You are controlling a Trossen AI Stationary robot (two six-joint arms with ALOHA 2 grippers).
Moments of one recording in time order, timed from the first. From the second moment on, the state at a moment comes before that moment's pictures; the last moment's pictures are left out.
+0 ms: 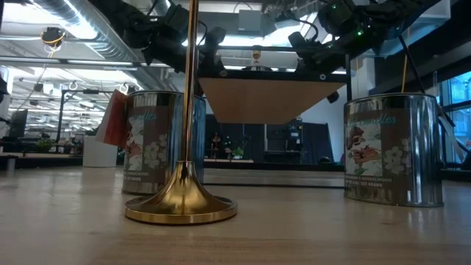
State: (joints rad) left arm 0.53 1.54 0.95 0.24 0.32 -0.57; right arm -0.47 1.29 0.81 0.03 0.03 0.61
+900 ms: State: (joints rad) left arm 0.51 1.39 0.95 0.11 0.13 -0.57; right arm -0.46 1.22 0.81 -0.04 -0.18 0.62
